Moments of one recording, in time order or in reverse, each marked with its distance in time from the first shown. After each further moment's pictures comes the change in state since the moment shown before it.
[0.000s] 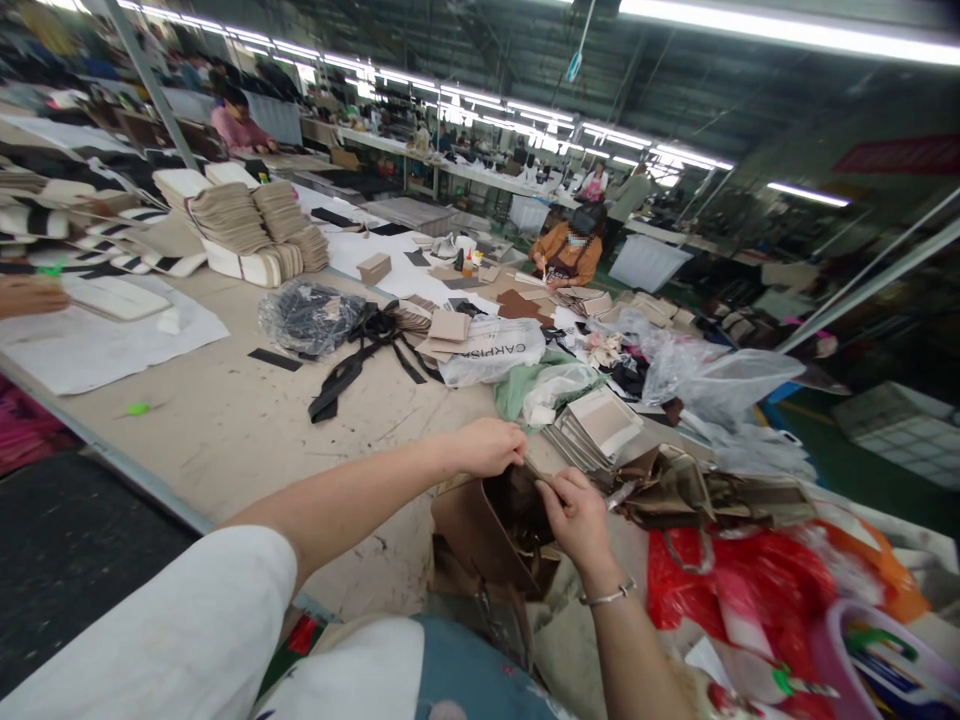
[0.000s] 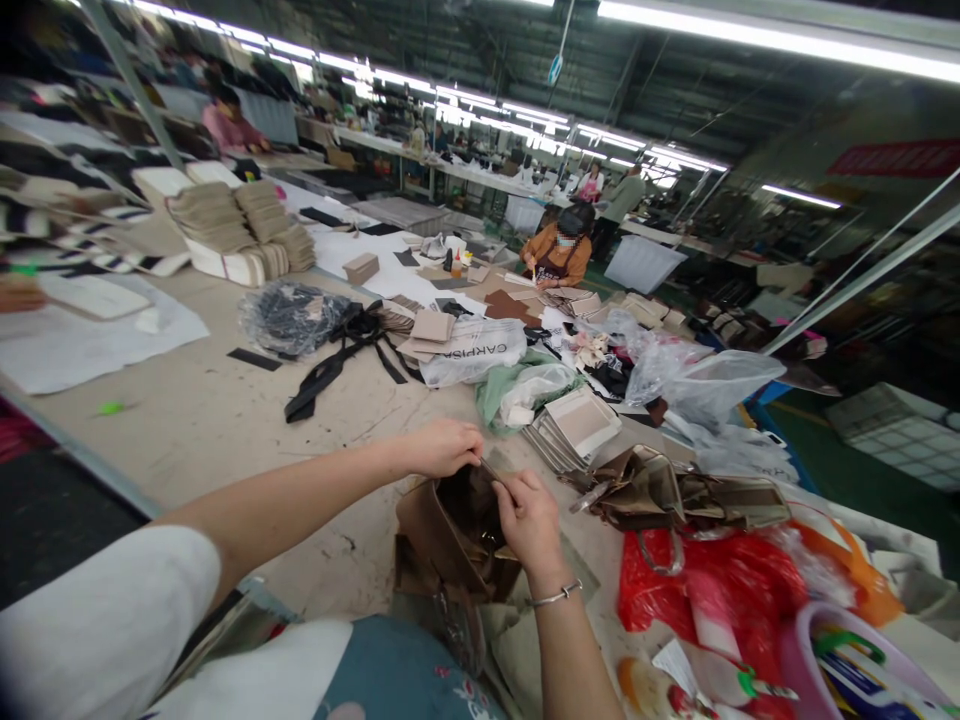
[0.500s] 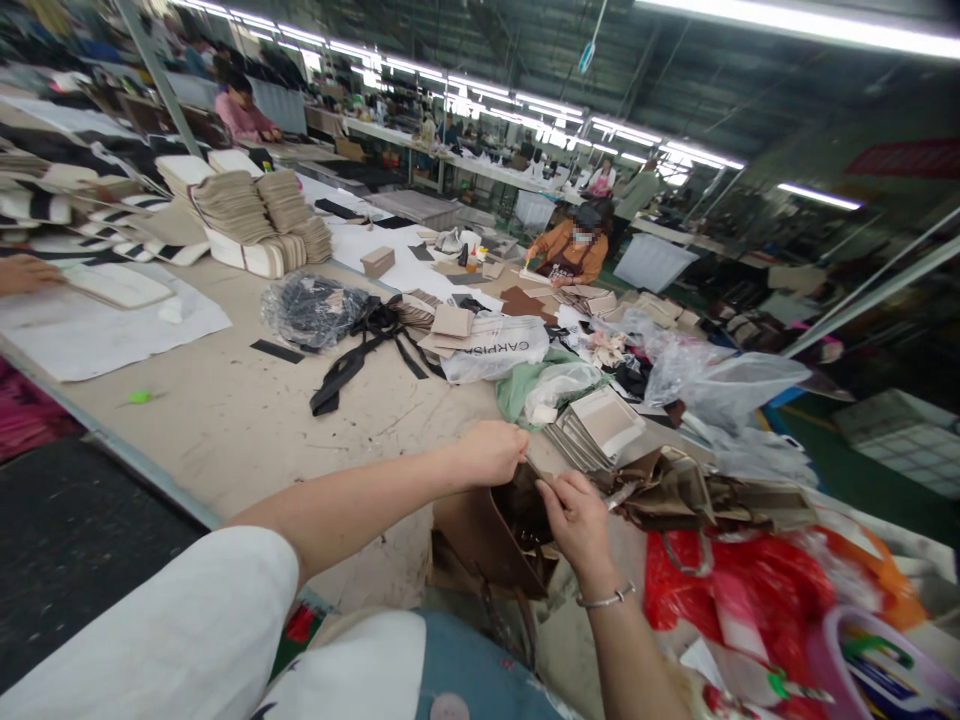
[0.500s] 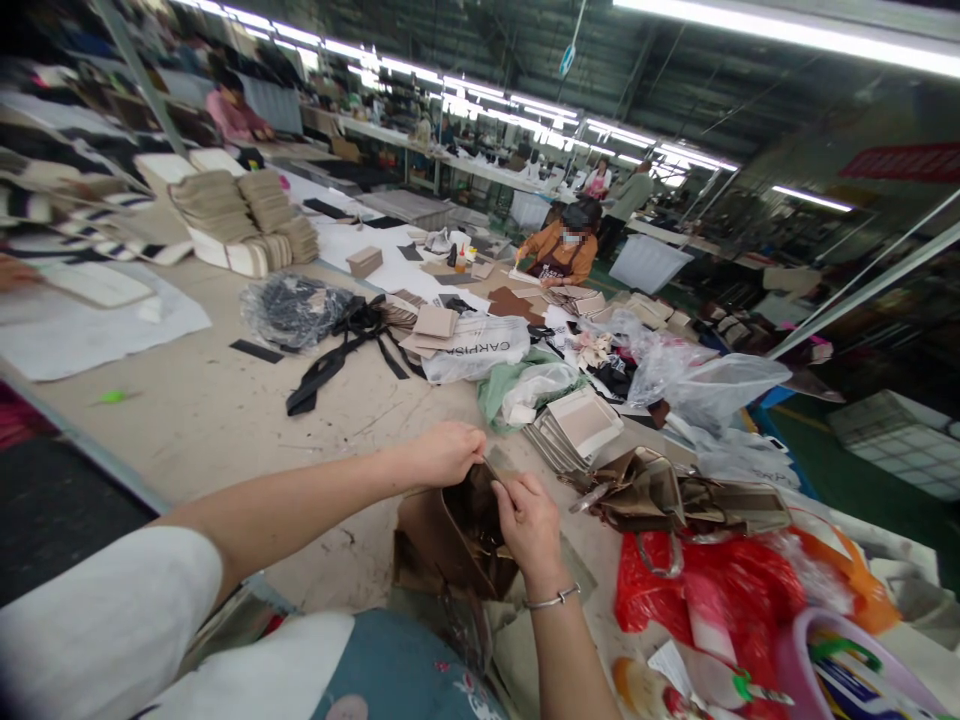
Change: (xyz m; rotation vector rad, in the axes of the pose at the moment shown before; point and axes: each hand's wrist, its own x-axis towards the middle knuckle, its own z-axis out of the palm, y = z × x) left_hand -0.006 0.015 0.012 0.074 0.103 -0.140; right_hand -0.003 -0.002 0.002 -0.028 0.010 -0.002
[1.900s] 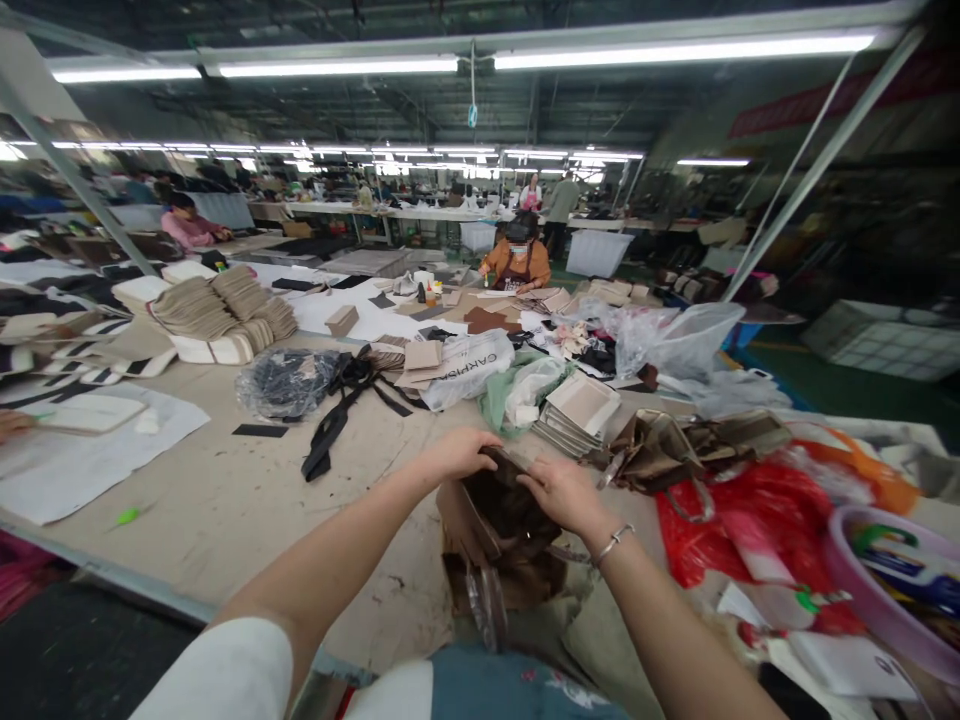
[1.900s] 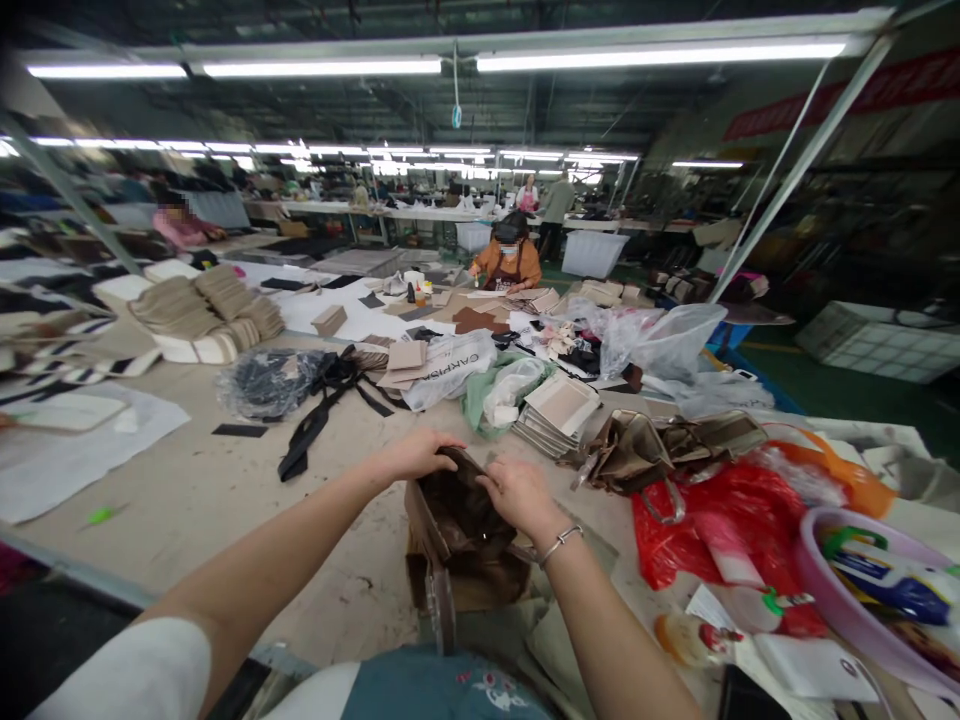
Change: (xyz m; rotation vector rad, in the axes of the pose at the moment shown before) left_hand 0.010 -0.009 -0.021 -0.086 -0.273 -0.031; right_hand 0.011 0.004 -0.016 -0.289 -0.182 -0.098
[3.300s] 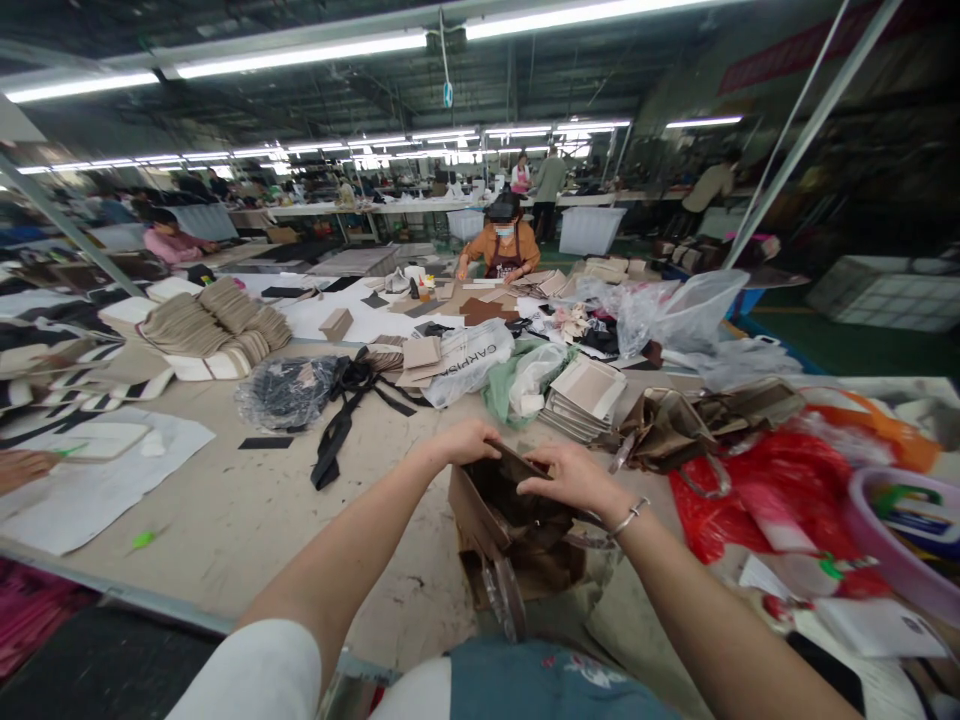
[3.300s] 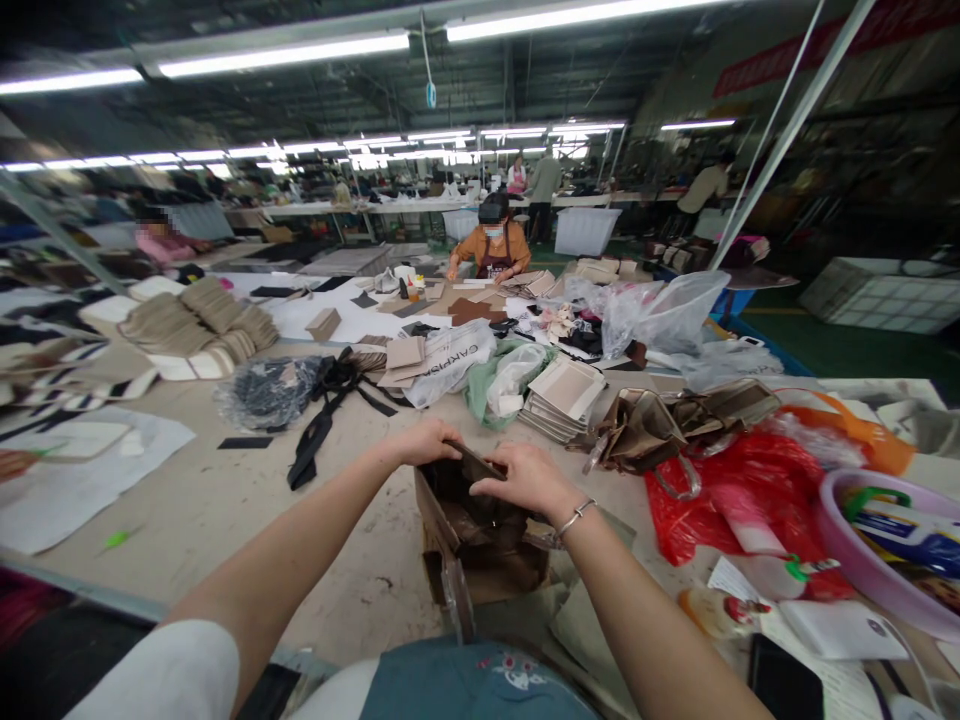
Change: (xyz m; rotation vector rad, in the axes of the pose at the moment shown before) left_hand 0.025 -0.027 0.002 -0.204 -0.189 -0.048; right_hand 0.015 0.000 -0.017 0.270 -0.173 0.048
